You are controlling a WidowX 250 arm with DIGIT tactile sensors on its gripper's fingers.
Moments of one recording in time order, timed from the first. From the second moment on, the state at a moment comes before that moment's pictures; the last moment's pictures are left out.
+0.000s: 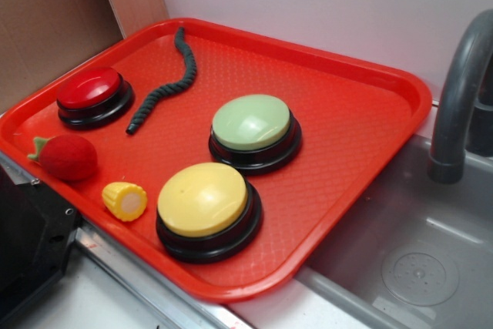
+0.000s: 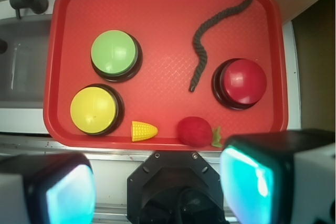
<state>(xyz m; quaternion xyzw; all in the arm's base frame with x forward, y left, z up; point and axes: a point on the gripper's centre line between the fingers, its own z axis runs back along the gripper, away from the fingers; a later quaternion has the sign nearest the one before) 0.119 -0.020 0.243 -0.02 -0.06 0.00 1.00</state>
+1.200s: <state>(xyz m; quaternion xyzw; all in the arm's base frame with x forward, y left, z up) 0.164 0.082 0.118 -0.04 -0.06 0.24 0.97</state>
